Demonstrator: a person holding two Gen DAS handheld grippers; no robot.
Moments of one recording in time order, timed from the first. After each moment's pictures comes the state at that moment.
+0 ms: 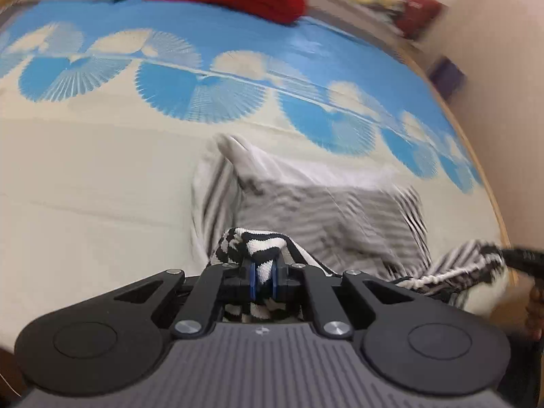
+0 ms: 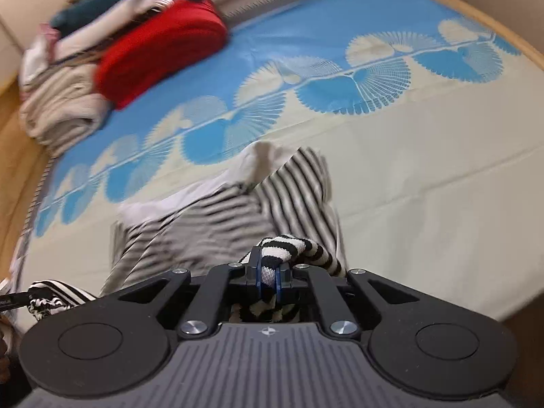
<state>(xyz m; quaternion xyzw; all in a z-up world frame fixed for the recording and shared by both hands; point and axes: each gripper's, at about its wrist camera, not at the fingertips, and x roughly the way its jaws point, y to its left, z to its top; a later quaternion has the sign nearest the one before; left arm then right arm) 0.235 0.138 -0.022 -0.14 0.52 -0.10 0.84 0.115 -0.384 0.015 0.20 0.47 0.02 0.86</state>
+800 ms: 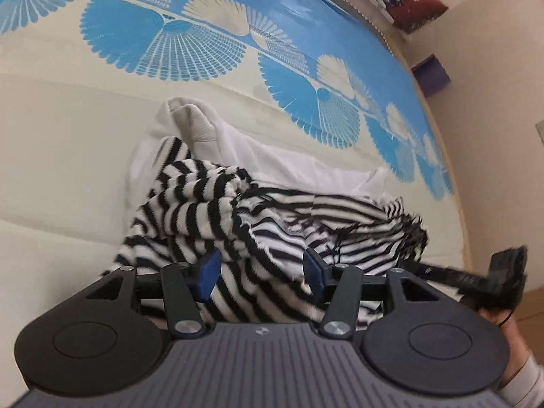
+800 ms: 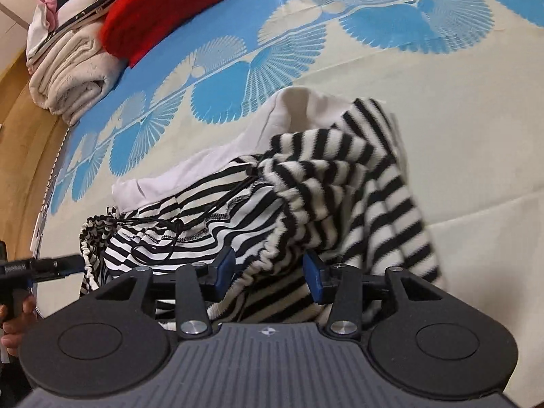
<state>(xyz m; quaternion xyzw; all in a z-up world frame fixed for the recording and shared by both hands) 0.299 0.125 -0.099 -0.22 0.56 -0.18 0.78 0.185 -0.353 -0.080 0.22 0.53 0.10 0.81</state>
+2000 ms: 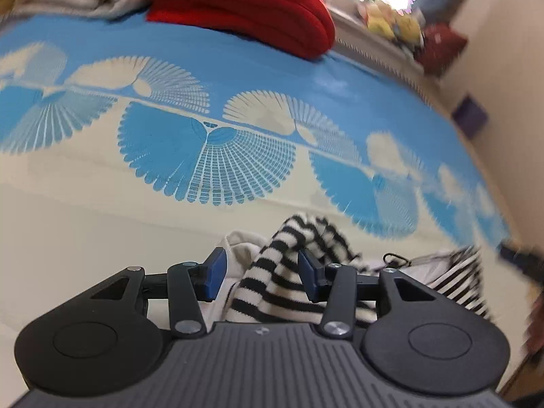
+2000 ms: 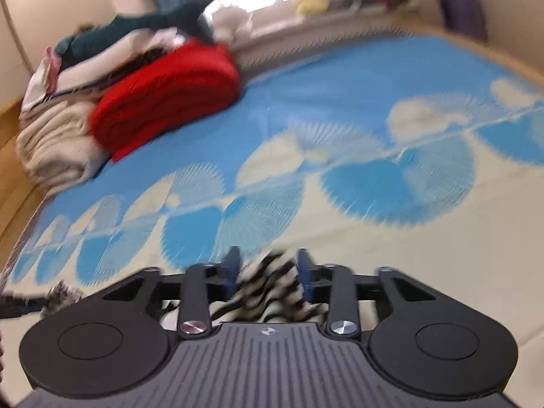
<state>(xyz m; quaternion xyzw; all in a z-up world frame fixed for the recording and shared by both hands) 0.353 0.136 -0.090 -0.12 0.46 -0.08 0.88 0.241 -0.392 -0.038 0.19 0.34 0.01 0.92</state>
